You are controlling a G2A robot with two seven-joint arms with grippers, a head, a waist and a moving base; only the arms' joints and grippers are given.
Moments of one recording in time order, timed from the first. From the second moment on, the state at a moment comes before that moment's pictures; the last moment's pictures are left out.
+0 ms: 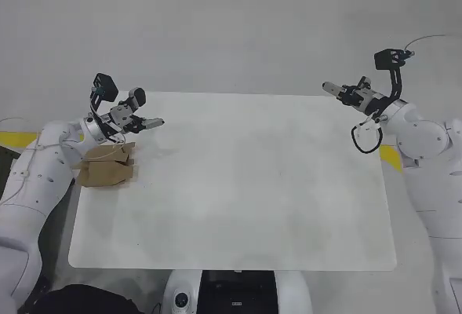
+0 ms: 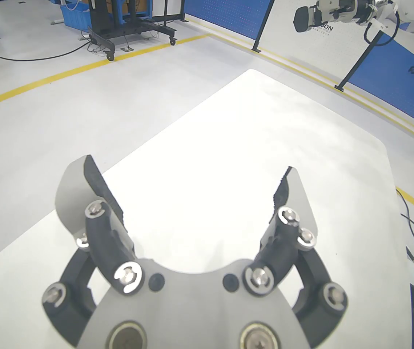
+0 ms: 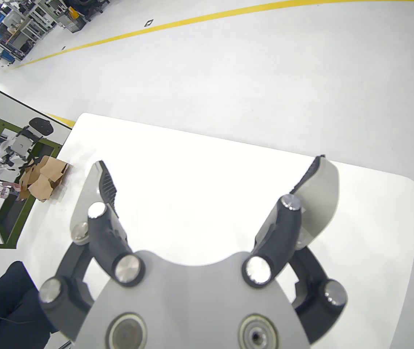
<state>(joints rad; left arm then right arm) 0.74 -0.81 -0.93 -0.90 0.85 -1.01 0.23 -0.86 -1.04 1.30 -1.38 -0.48 -0.25 0.62</state>
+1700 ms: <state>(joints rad) 0.78 -0.74 -1.01 -0.80 -0.89 -0.85 -0.97 -0.86 -1.04 1.30 -1.38 -0.48 -0.25 0.62</state>
